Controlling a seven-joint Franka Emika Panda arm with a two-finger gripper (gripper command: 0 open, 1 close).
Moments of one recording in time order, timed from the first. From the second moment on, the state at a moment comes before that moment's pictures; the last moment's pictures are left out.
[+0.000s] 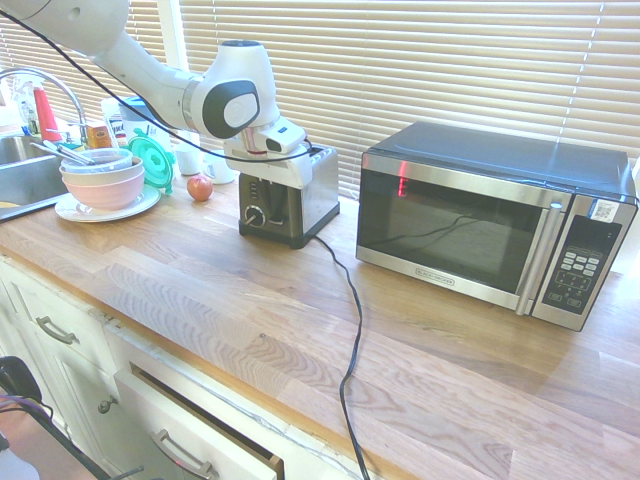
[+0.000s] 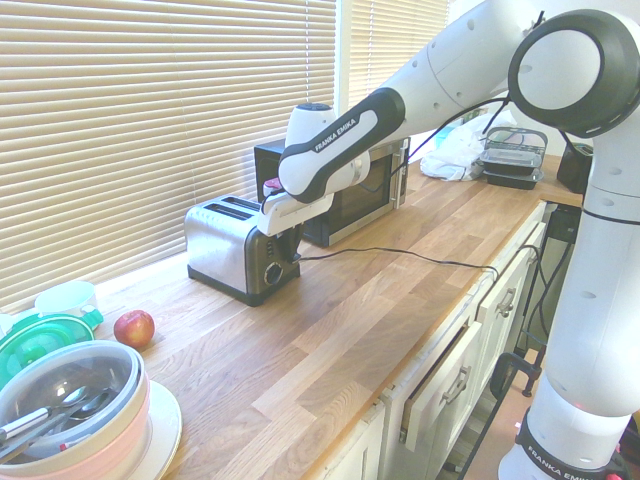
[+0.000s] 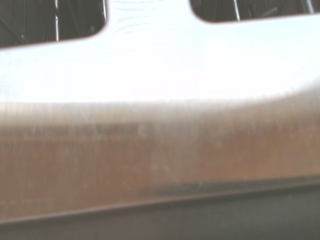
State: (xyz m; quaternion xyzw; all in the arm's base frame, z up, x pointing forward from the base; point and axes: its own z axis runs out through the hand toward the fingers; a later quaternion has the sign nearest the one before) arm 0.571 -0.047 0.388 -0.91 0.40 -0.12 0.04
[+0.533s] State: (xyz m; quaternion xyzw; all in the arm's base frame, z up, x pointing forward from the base) arm 0.528 -0.080 0.417 -0.89 0.40 -0.18 0.09
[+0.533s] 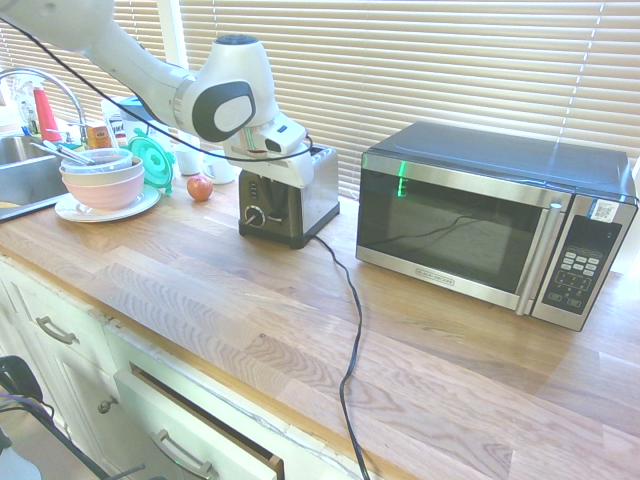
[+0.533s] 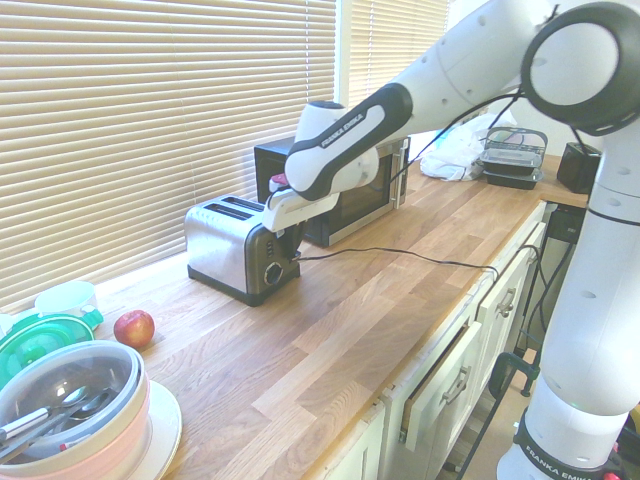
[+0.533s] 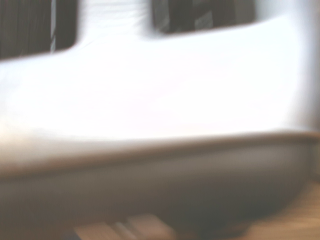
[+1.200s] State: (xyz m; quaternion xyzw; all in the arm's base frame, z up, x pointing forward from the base) arm 0.393 -0.068 0.411 -0.90 0.37 -0.22 0.11
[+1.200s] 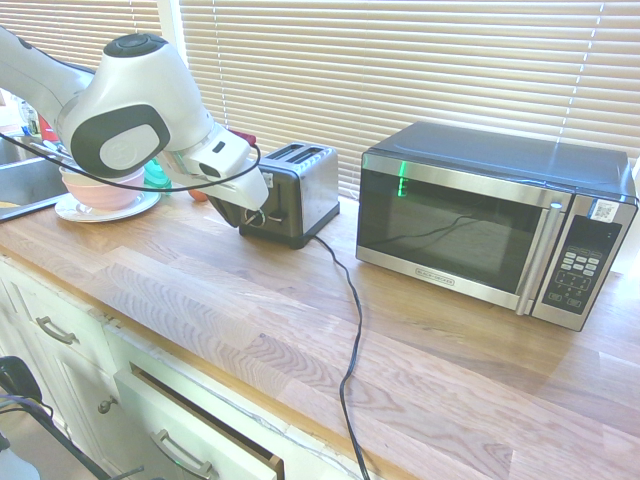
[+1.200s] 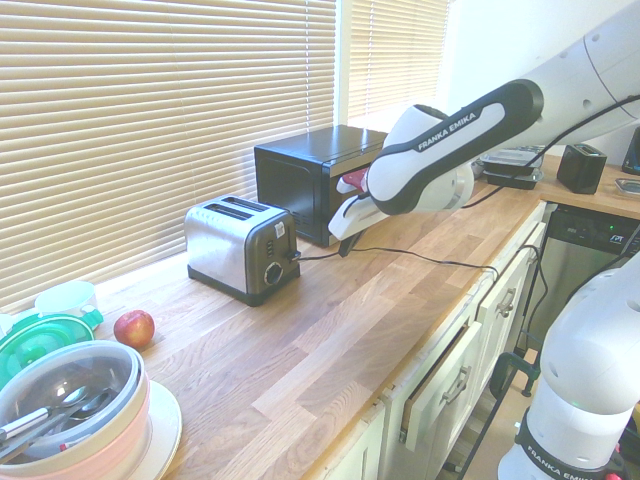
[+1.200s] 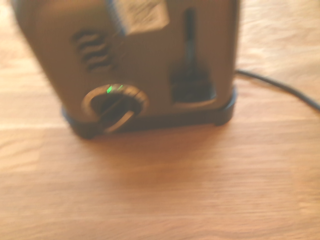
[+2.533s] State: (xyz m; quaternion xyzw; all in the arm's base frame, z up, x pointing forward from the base) arm 0.406 -0.060 0.438 -0.93 0.36 -0.13 0.02
